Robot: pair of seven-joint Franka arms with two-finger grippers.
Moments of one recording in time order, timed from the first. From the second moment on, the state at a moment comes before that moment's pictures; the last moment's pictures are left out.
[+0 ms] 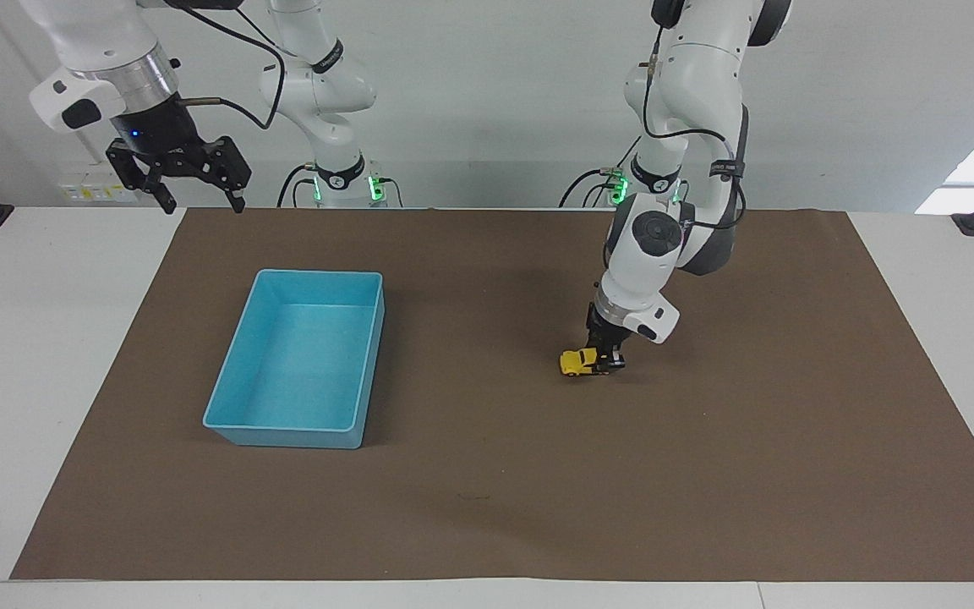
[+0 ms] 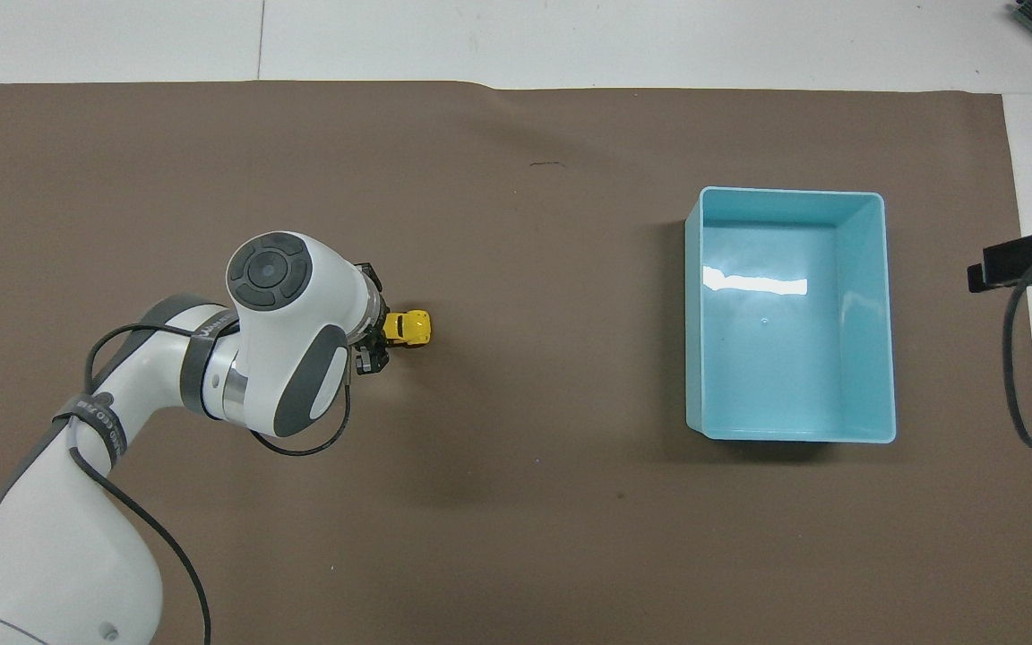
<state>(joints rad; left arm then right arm) -0.37 0.32 -0.06 -1.97 -0.07 2.34 -2.01 0.05 0.03 -0.09 -1.42 0.03 1.47 -0.01</state>
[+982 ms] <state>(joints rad) -0.21 0.30 -0.06 -2.00 -0.06 2.32 -1.85 0.05 0.03 -0.09 -1.42 0.03 1.47 -0.01</state>
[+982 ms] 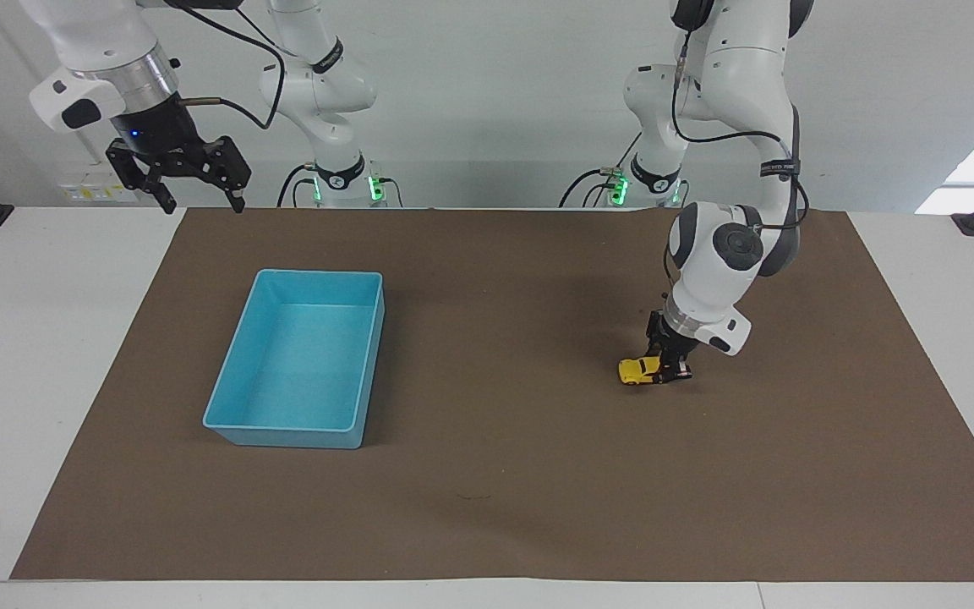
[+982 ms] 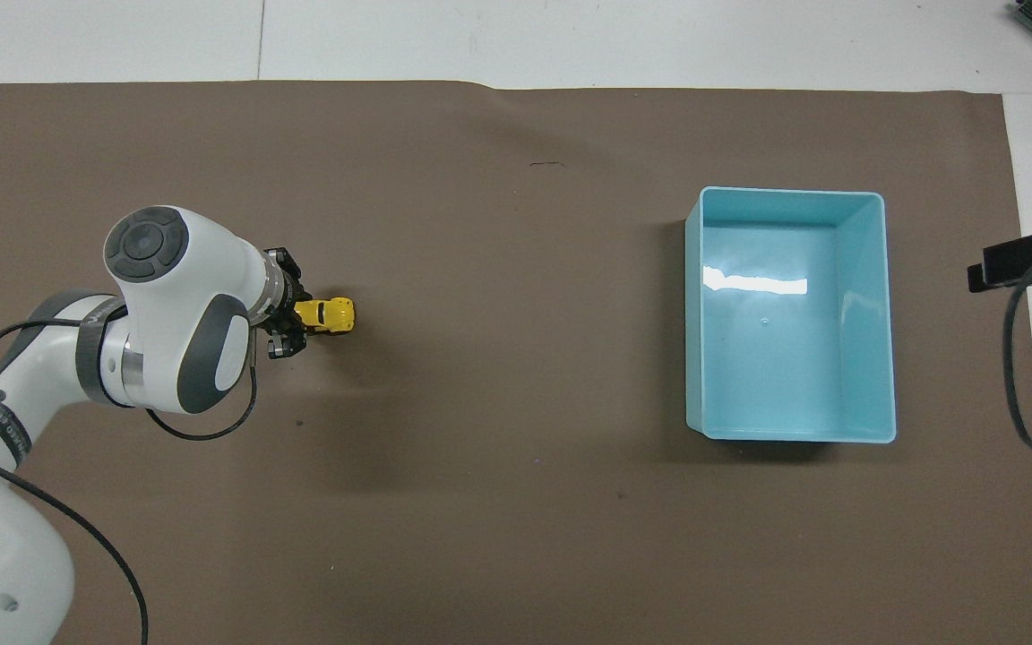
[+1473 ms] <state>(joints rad) -0.21 0.30 -0.06 -2.00 -0.06 2.32 -1.85 0.05 0.03 -0.09 -1.42 0.03 1.47 -0.01</state>
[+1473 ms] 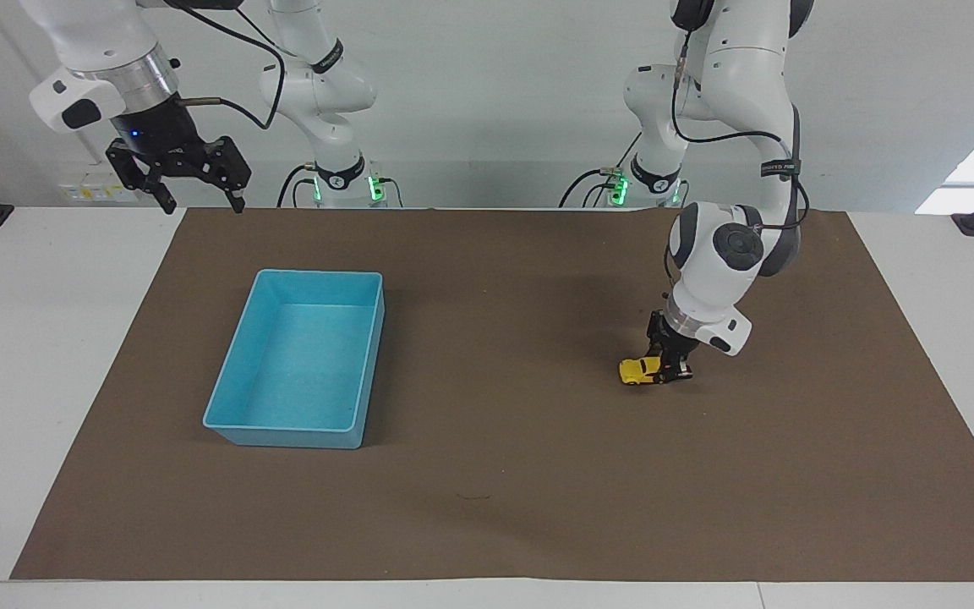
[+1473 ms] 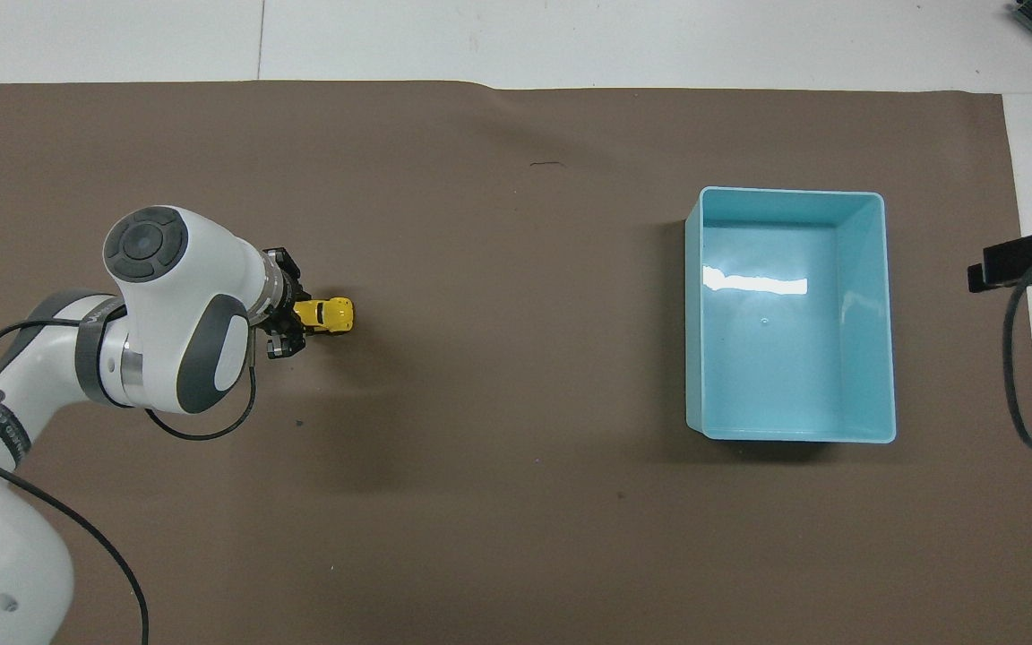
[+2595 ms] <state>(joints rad) -0.22 0.30 -0.06 -1.99 -0.04 2.33 -1.88 0.05 0.03 -0.09 -1.42 0.03 1.47 -0.01</state>
